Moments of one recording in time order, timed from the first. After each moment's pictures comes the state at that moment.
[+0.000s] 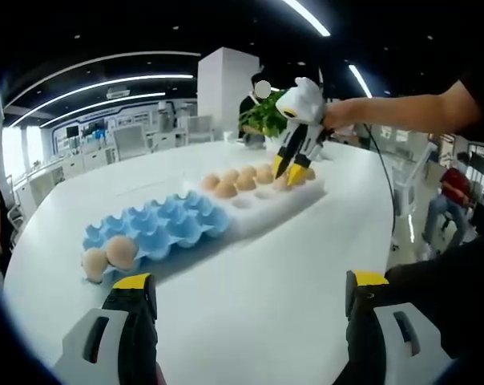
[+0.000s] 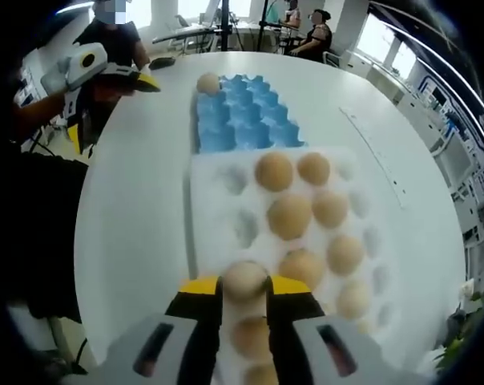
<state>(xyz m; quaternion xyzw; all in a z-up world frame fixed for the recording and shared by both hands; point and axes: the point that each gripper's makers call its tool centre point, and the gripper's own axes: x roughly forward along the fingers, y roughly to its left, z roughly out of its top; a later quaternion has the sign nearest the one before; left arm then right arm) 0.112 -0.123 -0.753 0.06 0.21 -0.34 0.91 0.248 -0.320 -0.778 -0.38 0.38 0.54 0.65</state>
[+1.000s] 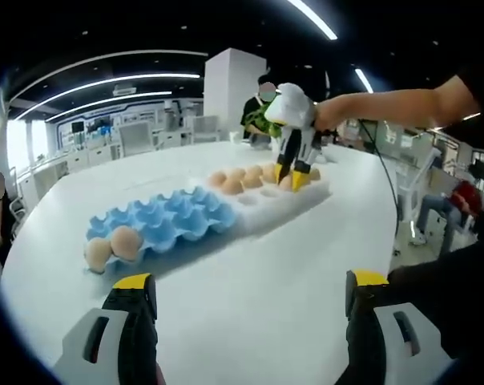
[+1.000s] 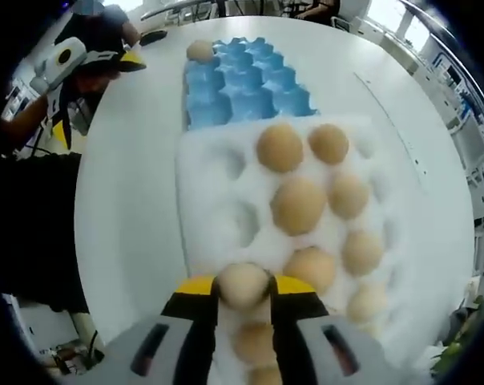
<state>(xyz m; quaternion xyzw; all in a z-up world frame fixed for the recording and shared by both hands) 0.114 -0.119 -0.759 0.05 0.21 -0.33 0.92 0.247 -0.319 -0.798 -0.40 0.47 0.51 0.60</state>
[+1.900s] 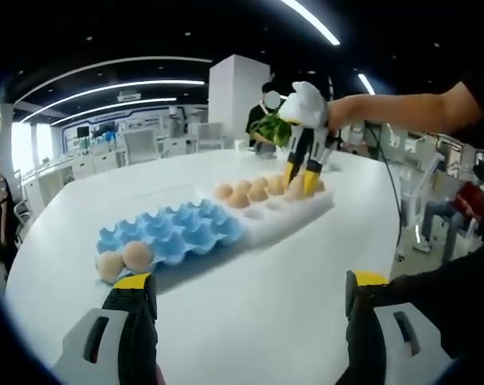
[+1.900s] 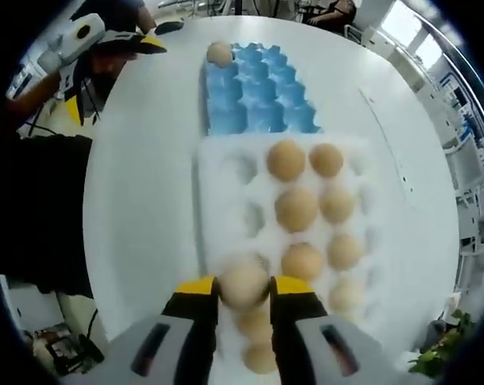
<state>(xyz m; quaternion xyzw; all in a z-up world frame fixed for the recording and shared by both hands) 0.115 -0.112 -0.738 0.05 0.20 -0.32 0.93 0.229 -0.321 -0.755 -0.44 0.43 0.53 0.59</state>
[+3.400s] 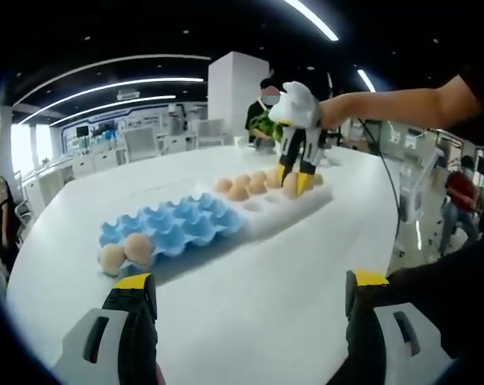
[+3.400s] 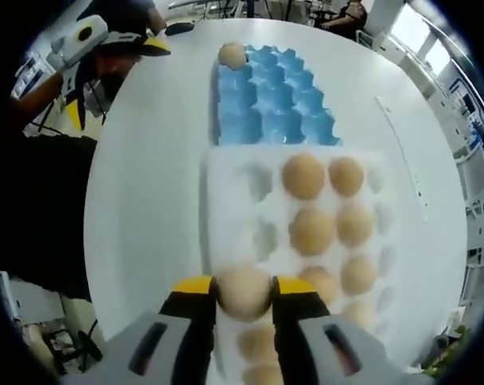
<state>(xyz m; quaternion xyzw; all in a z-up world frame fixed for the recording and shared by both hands) 0.106 -0.106 -0.744 0.05 0.21 -0.32 0.92 0.235 -0.300 -0.778 -0.42 0.43 0.55 0.58</state>
